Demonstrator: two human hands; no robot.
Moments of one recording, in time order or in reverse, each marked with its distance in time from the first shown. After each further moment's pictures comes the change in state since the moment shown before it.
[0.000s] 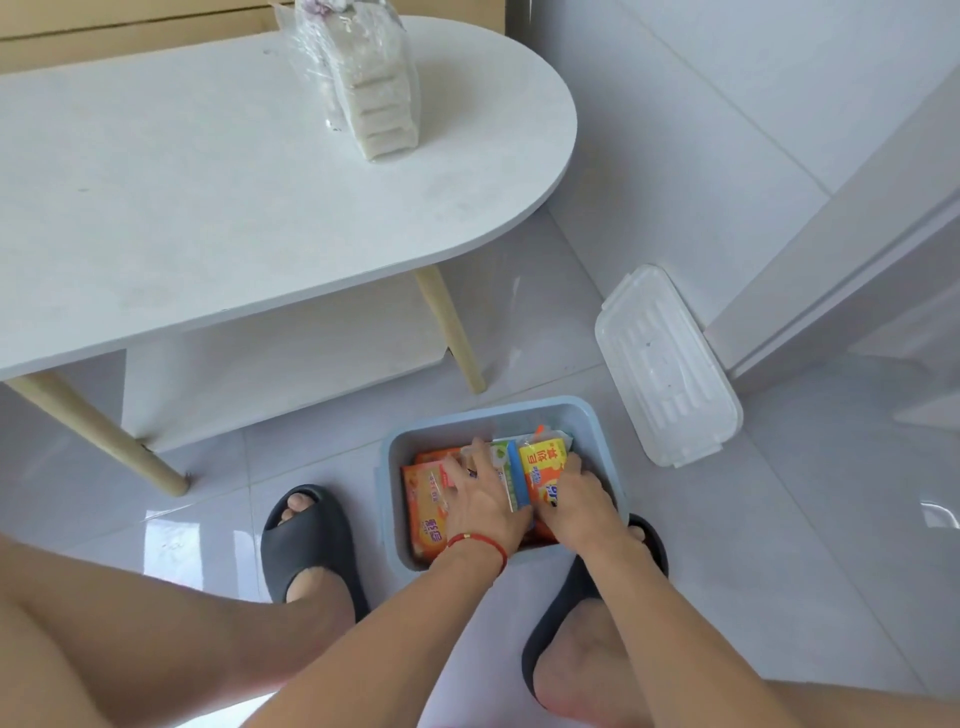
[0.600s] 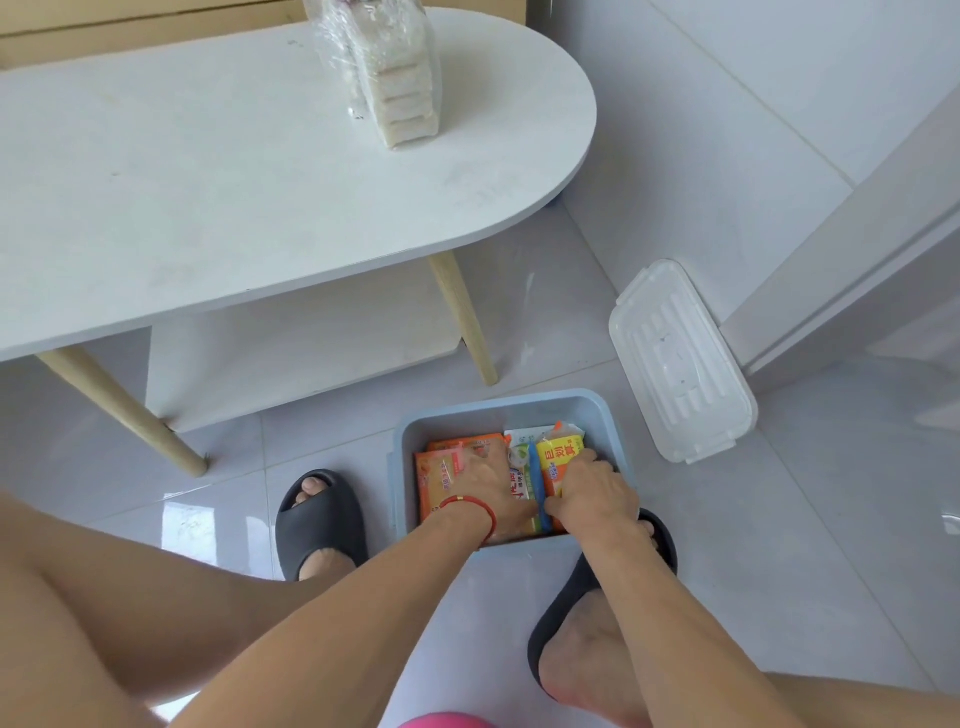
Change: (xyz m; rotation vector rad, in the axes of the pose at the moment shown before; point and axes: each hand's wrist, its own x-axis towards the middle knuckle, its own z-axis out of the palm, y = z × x) left_hand 0.018 -0.008 -0.013 0.167 -0.205 0.057; right_hand -0.004 -0.008 -0.005 -0.283 0.033 0.054
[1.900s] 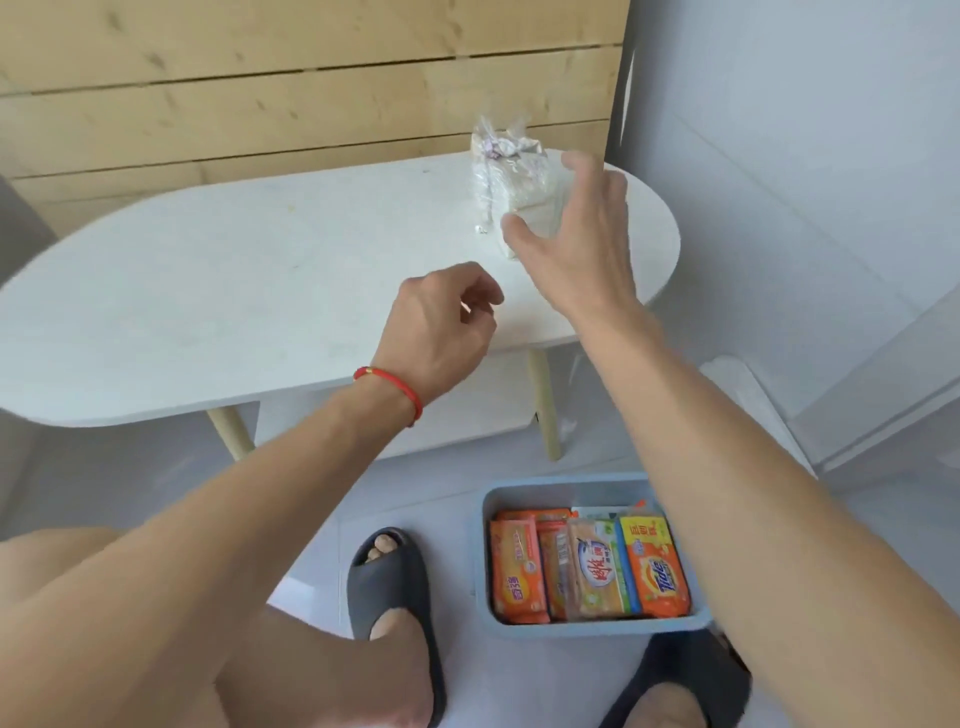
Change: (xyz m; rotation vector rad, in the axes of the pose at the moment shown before) left_hand -0.100 -0.002 -0.291 -0.271 0.793 0.548; right_hand -0.040 -0.196 -0.264 0.676 0.772 -0.644
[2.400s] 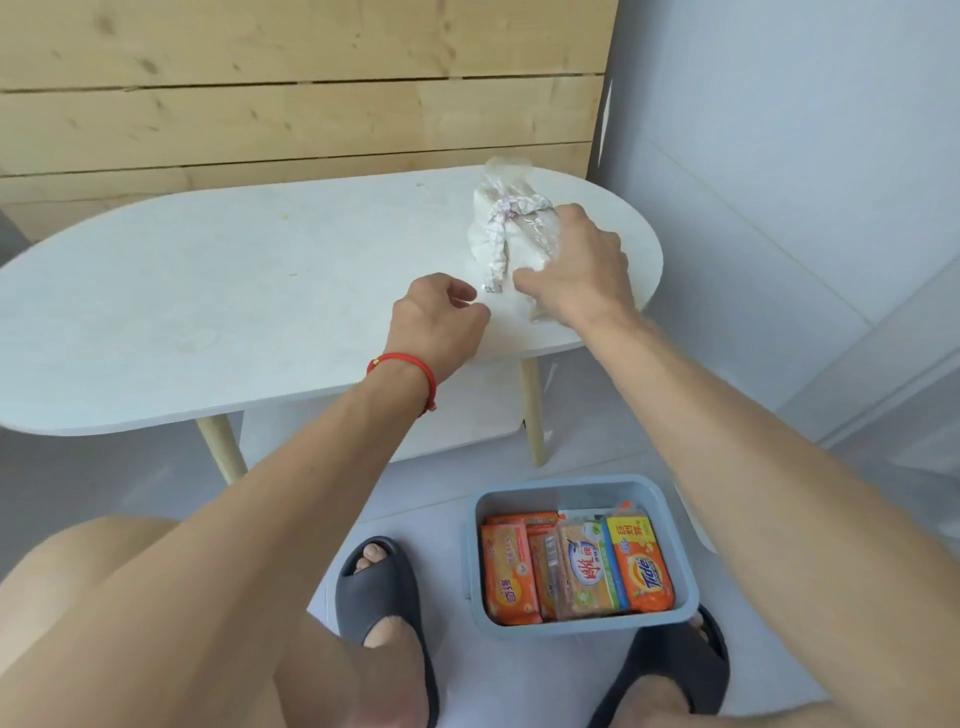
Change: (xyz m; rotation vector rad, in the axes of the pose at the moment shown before) left_hand 0.014 -0.006 -0.005 -0.308 -0.066 -0.483; right_hand 0.012 0.014 0.008 -0.185 -0.147 0.176
